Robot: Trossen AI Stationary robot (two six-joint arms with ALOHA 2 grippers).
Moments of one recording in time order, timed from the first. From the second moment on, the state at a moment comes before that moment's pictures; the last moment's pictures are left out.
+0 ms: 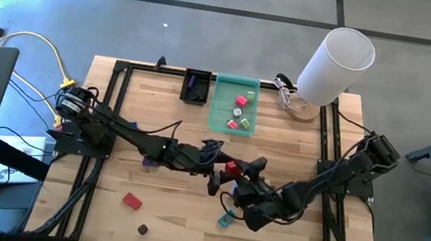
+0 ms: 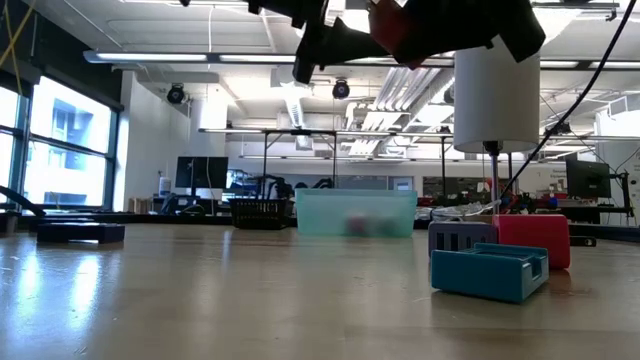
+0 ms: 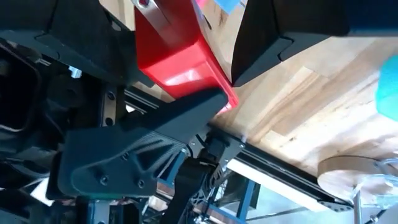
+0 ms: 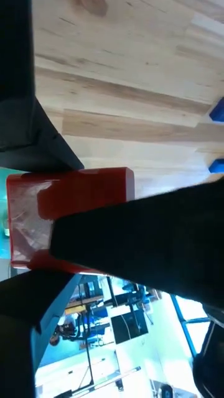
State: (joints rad) left arm -0.26 1.70 1.11 0.43 -0.36 -0.52; right arm 0.57 1.65 1.15 -0.43 1.13 -0.19
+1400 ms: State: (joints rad) left arm -0.25 1.61 1.11 0.29 -0.27 -0.40; right arm 0.80 1.65 1.15 -0.40 1.34 -0.26
